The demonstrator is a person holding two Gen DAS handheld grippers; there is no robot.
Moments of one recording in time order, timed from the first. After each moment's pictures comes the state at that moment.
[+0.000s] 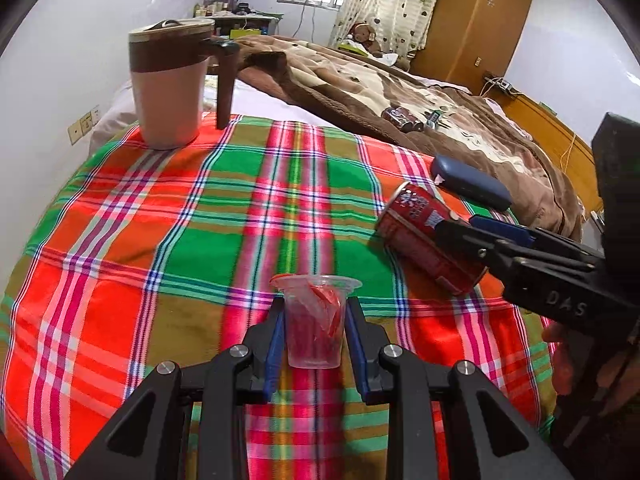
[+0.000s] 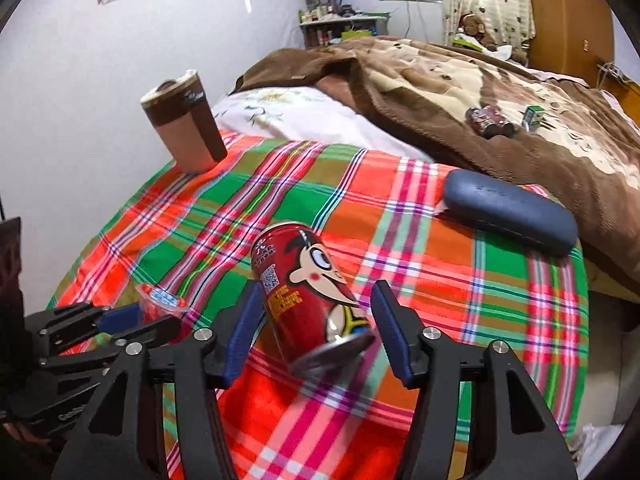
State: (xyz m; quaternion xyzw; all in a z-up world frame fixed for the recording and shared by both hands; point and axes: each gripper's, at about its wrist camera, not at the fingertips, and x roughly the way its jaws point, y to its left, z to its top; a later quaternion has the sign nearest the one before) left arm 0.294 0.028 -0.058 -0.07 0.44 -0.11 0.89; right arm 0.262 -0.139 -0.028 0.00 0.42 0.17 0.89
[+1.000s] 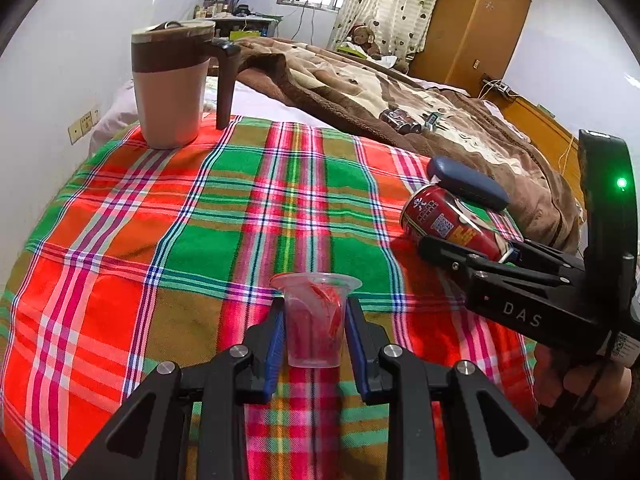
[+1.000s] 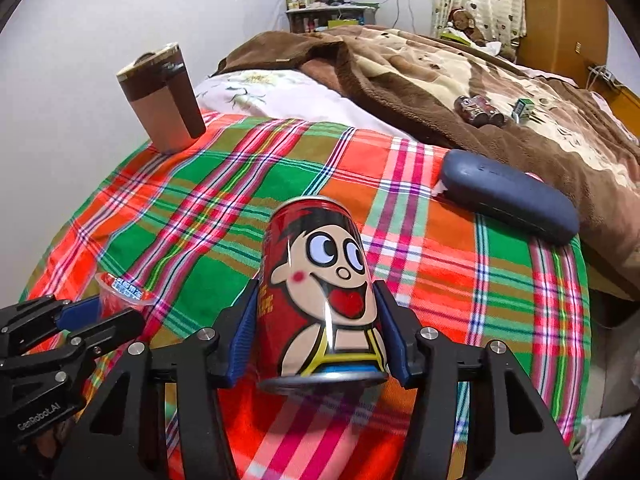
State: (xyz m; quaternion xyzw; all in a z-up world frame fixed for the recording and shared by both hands) left arm 0.286 0.023 -0.057 -0.07 0.43 -0.12 0.89; right arm 0.252 -0.137 -0.036 -0.01 0.43 0.13 0.89
